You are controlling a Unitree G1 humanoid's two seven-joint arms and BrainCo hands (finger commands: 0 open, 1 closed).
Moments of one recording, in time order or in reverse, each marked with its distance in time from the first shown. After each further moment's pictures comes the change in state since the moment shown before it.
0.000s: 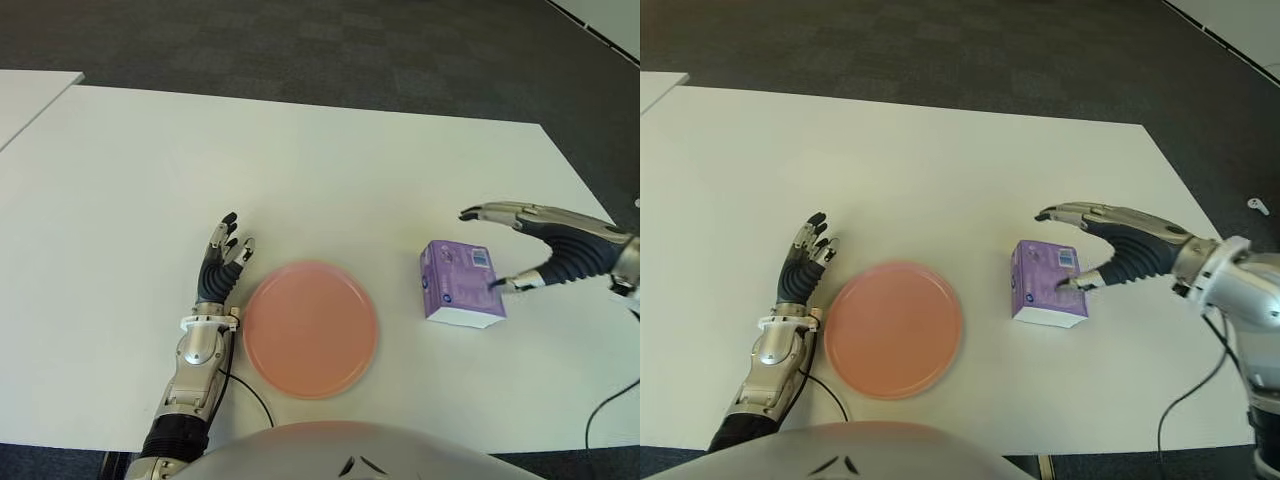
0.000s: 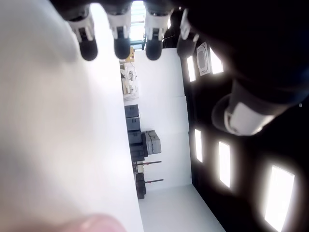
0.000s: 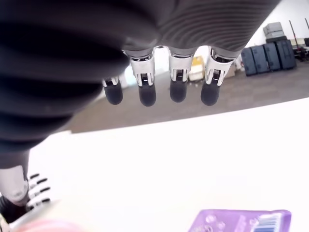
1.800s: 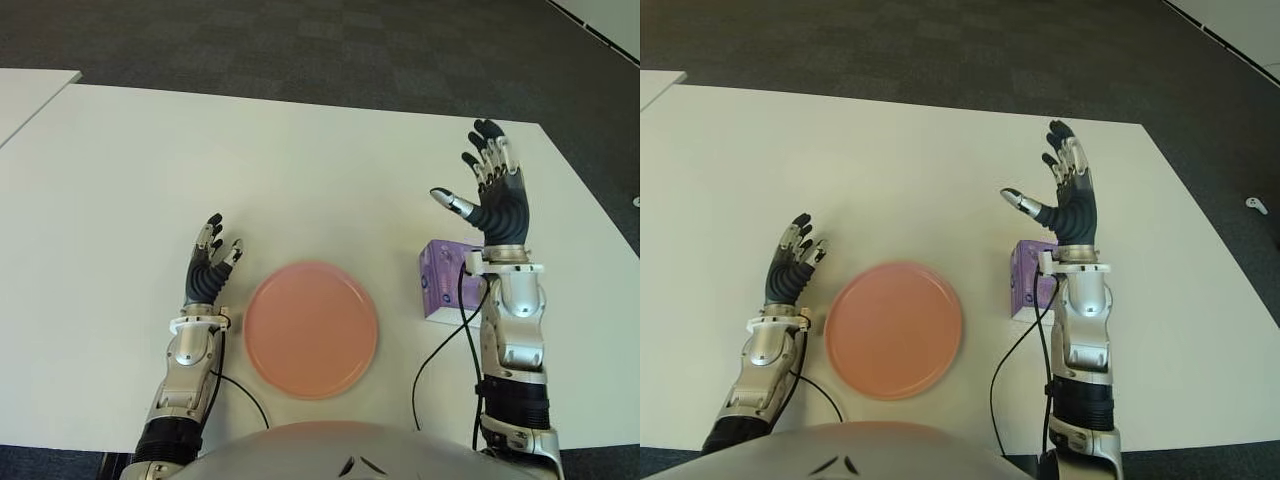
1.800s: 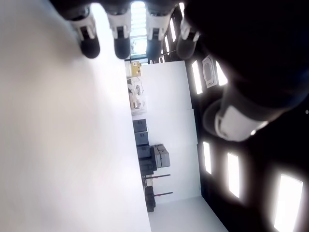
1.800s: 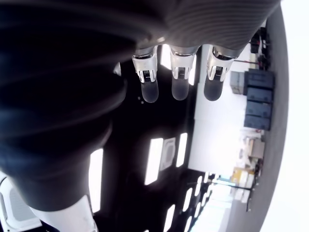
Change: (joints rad) left arm 0.005 -0.011 0.031 -0.029 0.021 0.034 0.027; right arm -0.293 0.853 0.375 0.079 0.098 0.124 -0.872
